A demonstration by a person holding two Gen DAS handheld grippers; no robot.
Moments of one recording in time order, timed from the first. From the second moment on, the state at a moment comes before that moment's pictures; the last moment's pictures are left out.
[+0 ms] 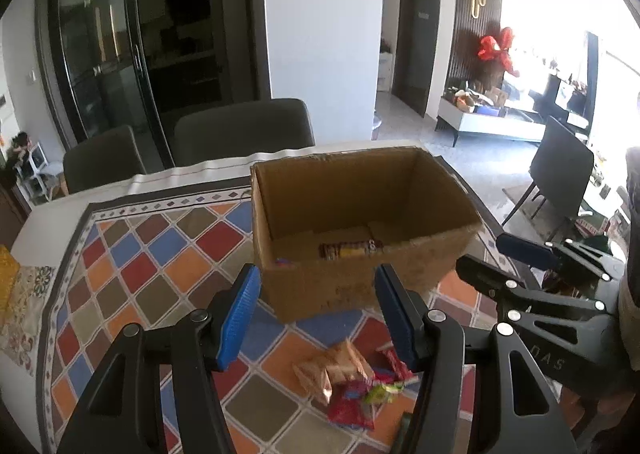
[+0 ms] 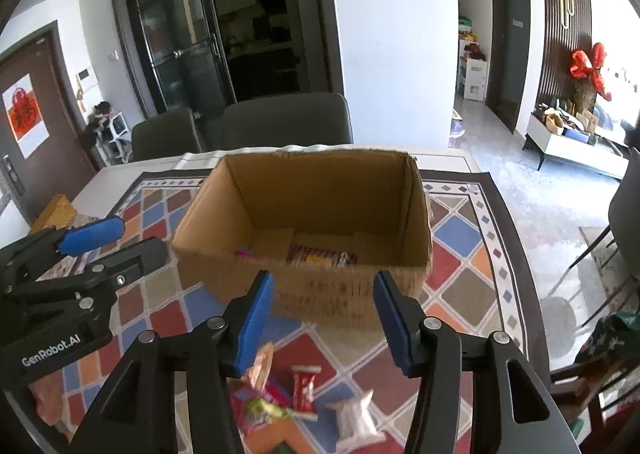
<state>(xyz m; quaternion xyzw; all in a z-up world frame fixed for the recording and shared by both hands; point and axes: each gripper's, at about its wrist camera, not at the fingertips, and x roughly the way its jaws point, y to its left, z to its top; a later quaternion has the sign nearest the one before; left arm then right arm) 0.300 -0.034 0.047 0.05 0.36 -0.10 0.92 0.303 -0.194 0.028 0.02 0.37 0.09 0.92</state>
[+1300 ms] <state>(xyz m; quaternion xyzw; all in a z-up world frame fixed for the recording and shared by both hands) 0.244 -0.060 -0.086 0.04 0.44 -0.19 0.88 0.224 -0.211 -0.088 0.03 0.46 0.06 0.89</state>
